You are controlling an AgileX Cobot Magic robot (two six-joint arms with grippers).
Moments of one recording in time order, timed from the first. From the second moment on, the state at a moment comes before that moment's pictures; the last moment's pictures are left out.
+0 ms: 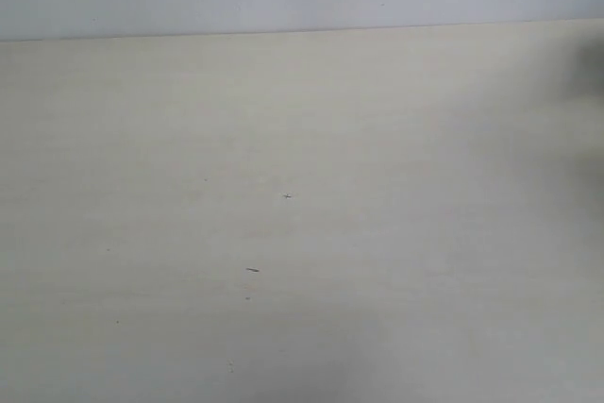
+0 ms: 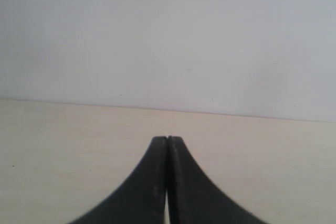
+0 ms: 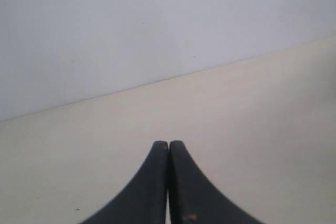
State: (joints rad) left arm 0.02 0.01 0.00 -0.03 0.08 -0.09; right arm 0.29 0.44 -0.01 0.21 -0.20 0.17
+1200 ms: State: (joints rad) left arm 0.02 0.01 0.00 -0.03 0.08 -0.09; right arm -0.04 0.01 -0.01 0.07 0.18 -0.02
